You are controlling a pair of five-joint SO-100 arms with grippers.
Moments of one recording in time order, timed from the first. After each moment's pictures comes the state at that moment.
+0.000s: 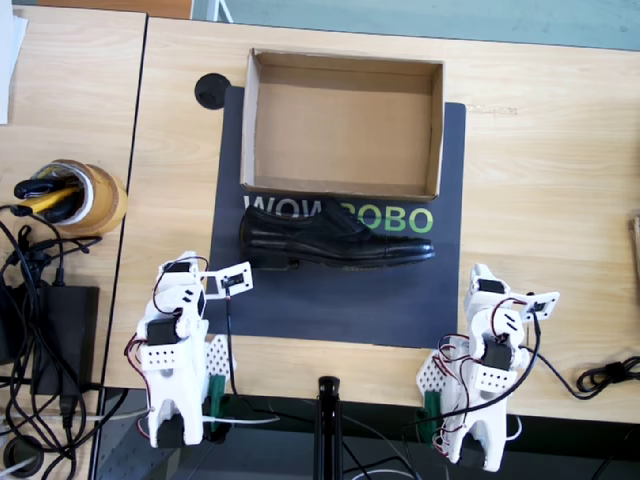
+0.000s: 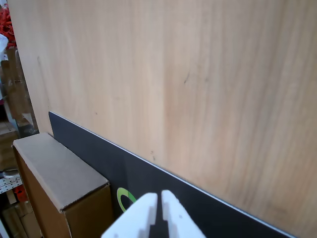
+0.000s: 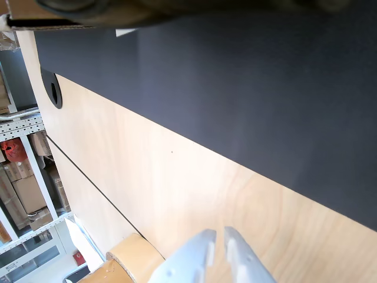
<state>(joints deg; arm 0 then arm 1) -8.7 189.7 176.3 58.5 3.3 4.7 192.7 179.6 55.5 -6.6</state>
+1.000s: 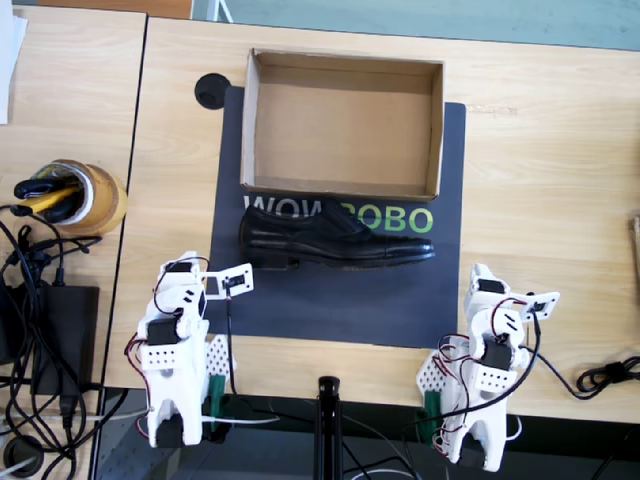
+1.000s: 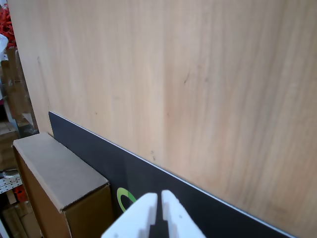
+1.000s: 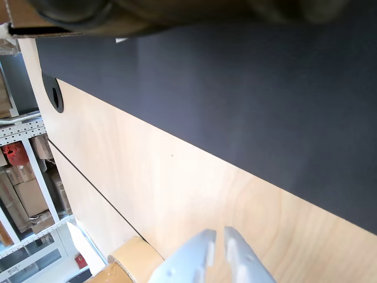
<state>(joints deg) -8.0 189.7 176.3 58.5 3.3 4.7 192.7 179.6 55.5 -6.6</state>
